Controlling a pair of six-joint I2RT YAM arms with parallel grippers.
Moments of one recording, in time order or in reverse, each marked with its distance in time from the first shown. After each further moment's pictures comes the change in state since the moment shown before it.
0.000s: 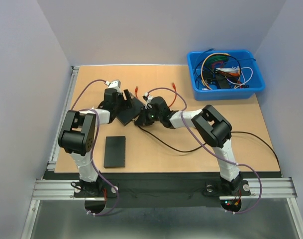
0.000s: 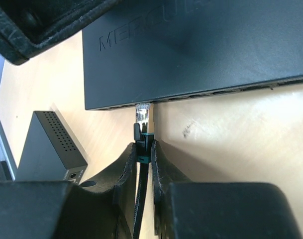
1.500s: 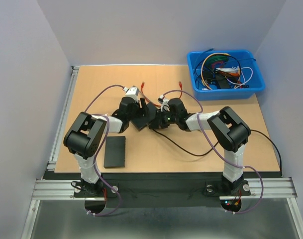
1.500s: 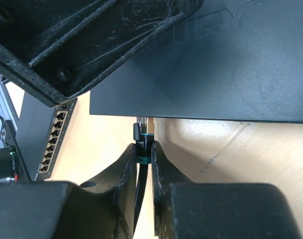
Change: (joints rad) left arm -0.237 -0.010 -0.109 0.175 -0.093 0.006; right arm -0.119 -0.220 -0.303 0.037 -0.135 -0.055
